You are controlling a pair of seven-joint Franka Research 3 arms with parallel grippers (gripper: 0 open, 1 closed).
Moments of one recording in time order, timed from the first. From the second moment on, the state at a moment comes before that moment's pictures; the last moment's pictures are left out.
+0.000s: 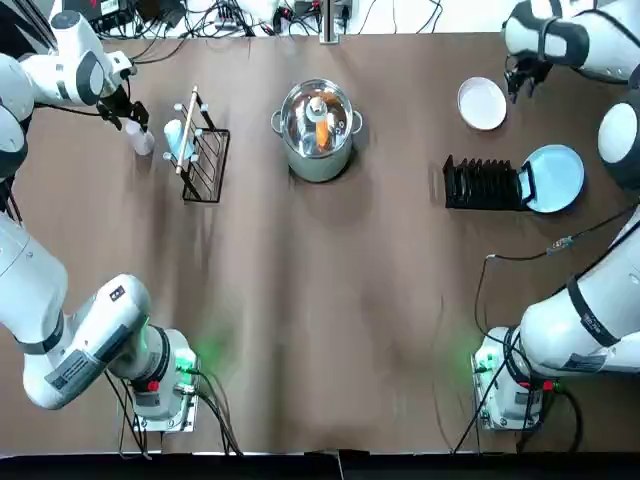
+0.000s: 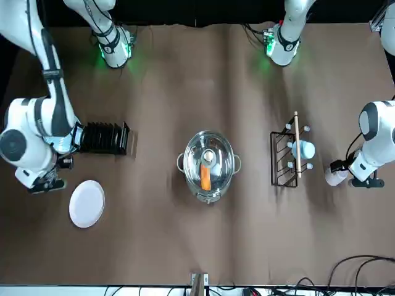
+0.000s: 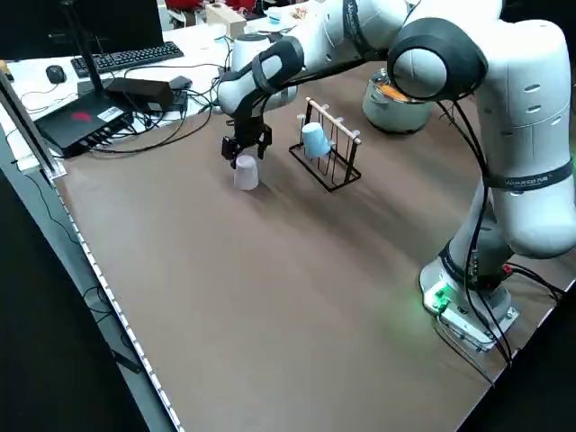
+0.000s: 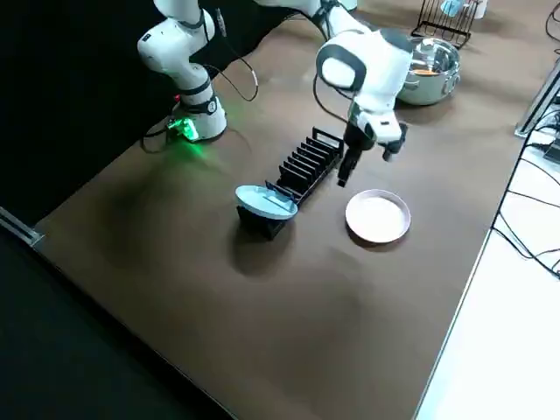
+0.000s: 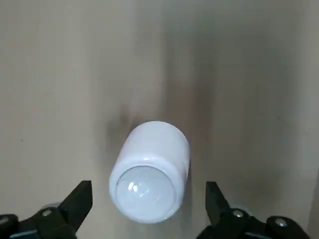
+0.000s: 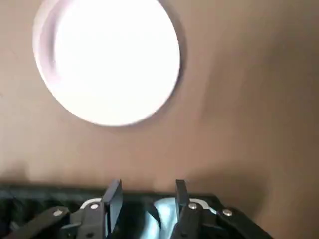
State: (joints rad) left arm 0.73 0.54 -0.48 -1.90 0.44 2.36 0.03; right arm -0.06 0.39 -0.02 -1.78 -0.26 2.05 -0.09
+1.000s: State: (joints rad) left arm 0.73 0.58 -0.50 -1.87 0.44 2.47 -0.02; right arm -0.16 0.72 -0.01 -1.71 -0.11 2.51 0.39
